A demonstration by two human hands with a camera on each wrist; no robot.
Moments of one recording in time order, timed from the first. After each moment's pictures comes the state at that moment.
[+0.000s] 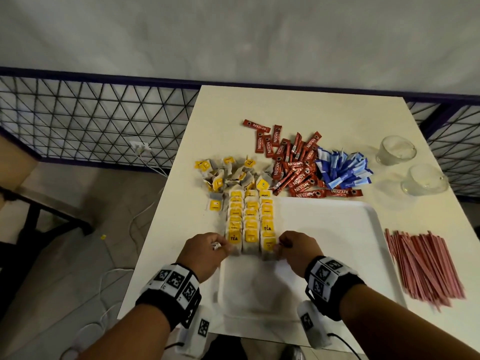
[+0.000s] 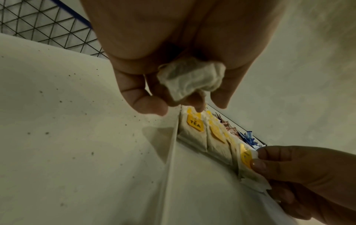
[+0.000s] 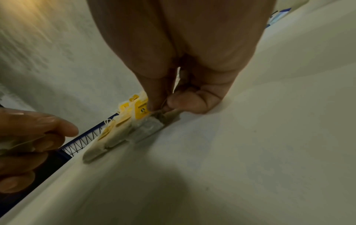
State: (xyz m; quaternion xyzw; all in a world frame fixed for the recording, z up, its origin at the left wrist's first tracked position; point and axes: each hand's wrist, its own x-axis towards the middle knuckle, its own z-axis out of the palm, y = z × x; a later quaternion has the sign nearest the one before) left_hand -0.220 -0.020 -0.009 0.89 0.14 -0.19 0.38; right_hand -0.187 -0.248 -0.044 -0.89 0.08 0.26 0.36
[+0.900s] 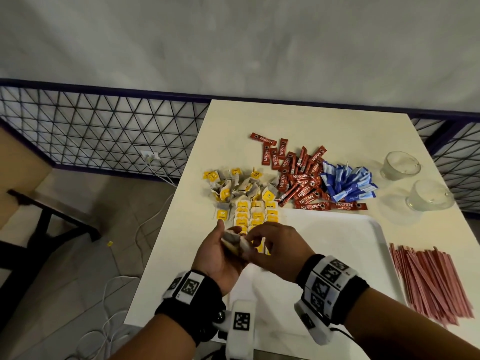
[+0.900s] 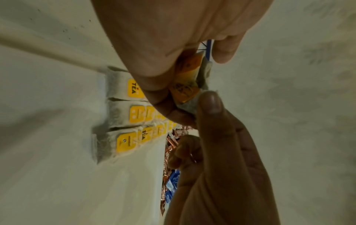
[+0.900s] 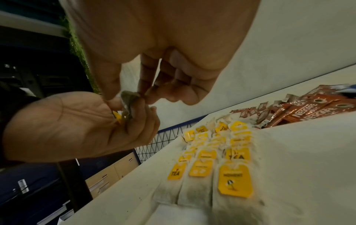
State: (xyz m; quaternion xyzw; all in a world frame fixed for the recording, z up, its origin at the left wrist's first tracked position) left_hand -0.216 -0.055 0.025 0.24 0.34 -0.15 0.90; right_hand -0.187 -0.207 0.038 -0.88 -0.25 0.12 0.37
